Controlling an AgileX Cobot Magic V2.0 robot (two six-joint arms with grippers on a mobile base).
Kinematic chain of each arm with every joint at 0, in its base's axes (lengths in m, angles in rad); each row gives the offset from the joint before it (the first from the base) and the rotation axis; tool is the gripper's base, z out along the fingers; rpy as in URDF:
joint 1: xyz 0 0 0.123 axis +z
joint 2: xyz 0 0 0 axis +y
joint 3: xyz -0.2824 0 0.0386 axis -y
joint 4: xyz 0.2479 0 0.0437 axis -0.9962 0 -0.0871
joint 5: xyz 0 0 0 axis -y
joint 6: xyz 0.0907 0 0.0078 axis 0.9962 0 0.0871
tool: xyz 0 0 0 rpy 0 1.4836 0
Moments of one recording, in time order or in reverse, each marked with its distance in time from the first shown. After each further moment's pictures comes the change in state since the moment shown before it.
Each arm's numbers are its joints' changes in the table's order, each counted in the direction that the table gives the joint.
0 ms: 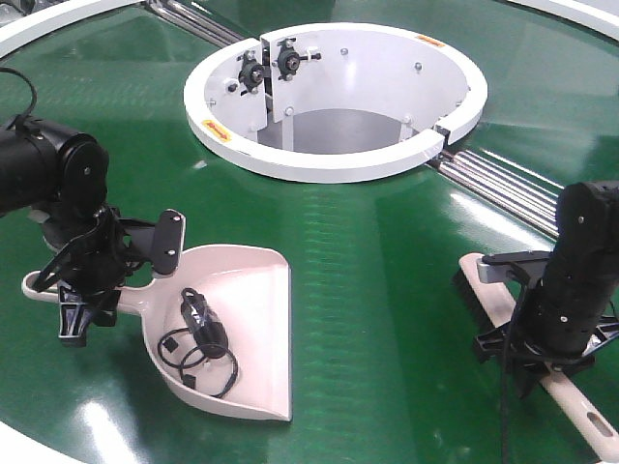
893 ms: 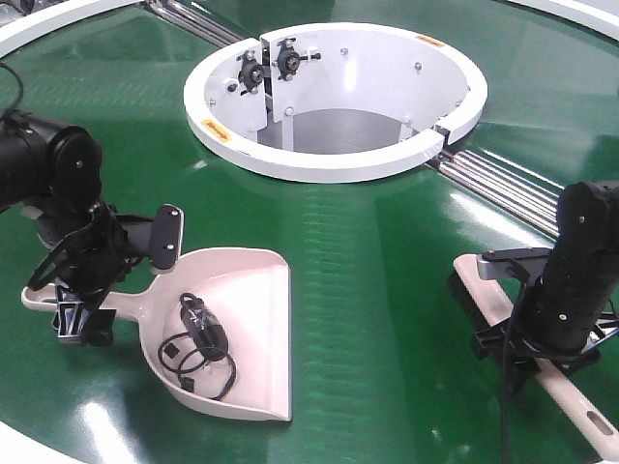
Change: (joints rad) left arm 0.000 -0.036 0.000 0.041 -0.026 -0.007; right arm 0.000 -0.012 0.000 0.001 0.028 0.000
